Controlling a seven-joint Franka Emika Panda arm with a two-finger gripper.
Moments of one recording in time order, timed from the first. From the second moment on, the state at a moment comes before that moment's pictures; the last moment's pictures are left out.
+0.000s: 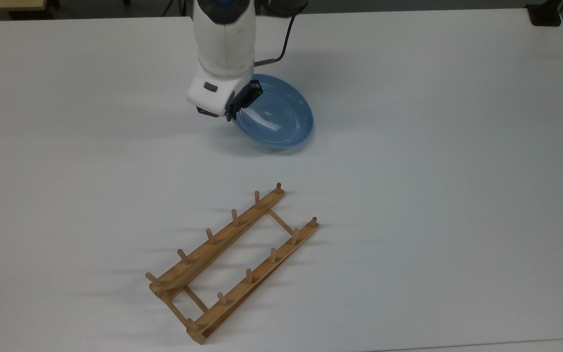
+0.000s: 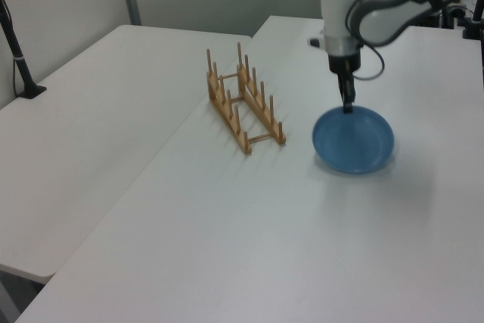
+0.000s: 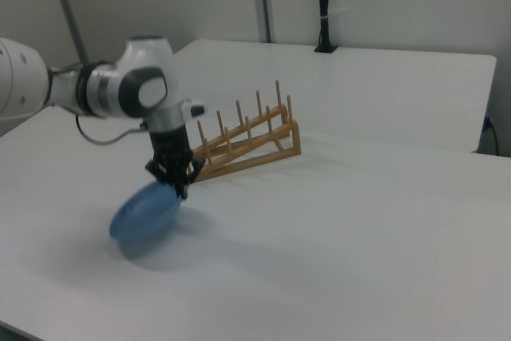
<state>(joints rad) -0.01 0.21 0.06 -1.90 -0.09 2.00 -0.31</state>
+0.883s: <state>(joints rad) 0.00 0.20 0.06 -1.58 -0.14 2.08 0.12</state>
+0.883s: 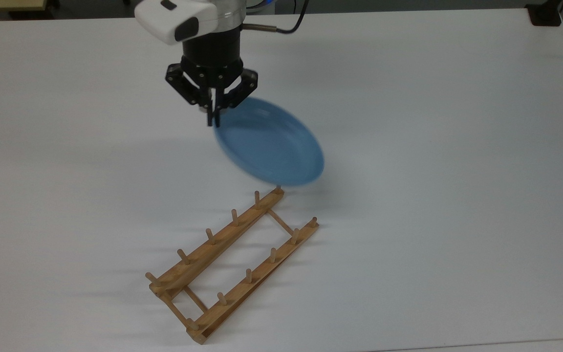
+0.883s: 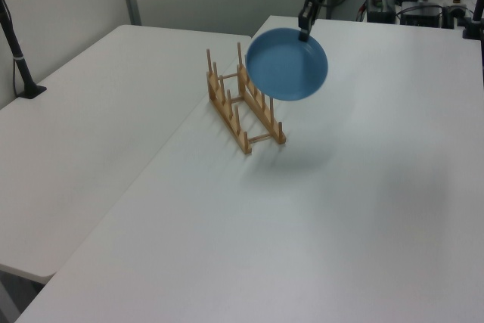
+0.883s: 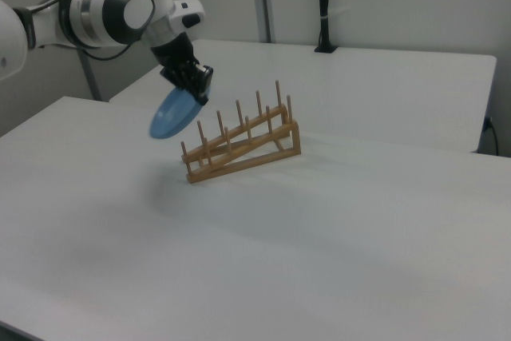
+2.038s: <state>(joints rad) 0.00 0.33 0.06 -1.59 -0.82 2.67 0.64</state>
